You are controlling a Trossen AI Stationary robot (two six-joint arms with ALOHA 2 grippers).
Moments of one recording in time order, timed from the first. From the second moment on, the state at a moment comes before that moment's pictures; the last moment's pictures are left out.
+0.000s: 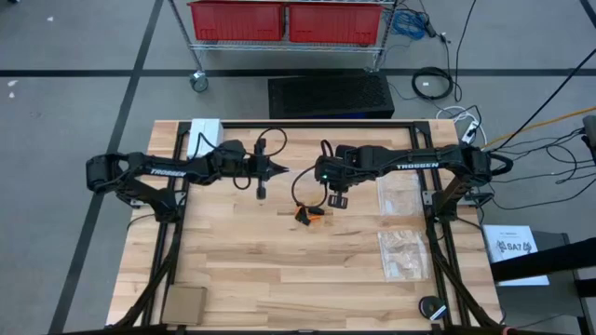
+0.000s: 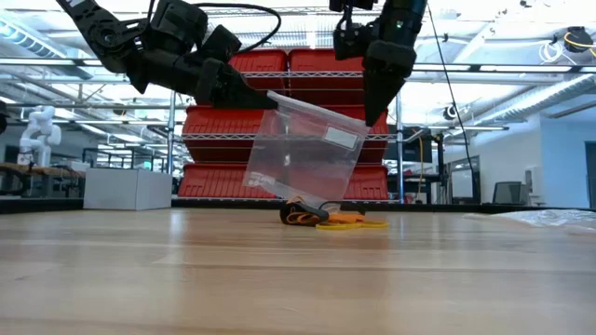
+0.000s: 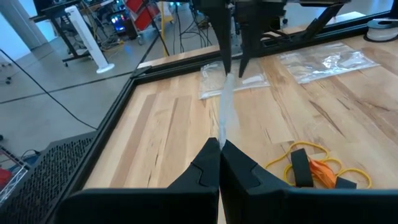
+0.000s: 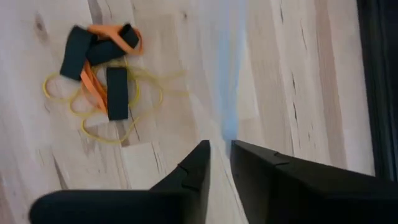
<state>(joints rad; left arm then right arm) 0.34 1.33 0.56 0.54 0.27 0.35 -0.08 1.68 1.43 -1.00 0.24 0.07</state>
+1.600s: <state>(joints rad) 0.34 1.33 0.56 0.53 0.28 0.34 -0.08 1.74 1.47 -0.65 0.29 -0.15</state>
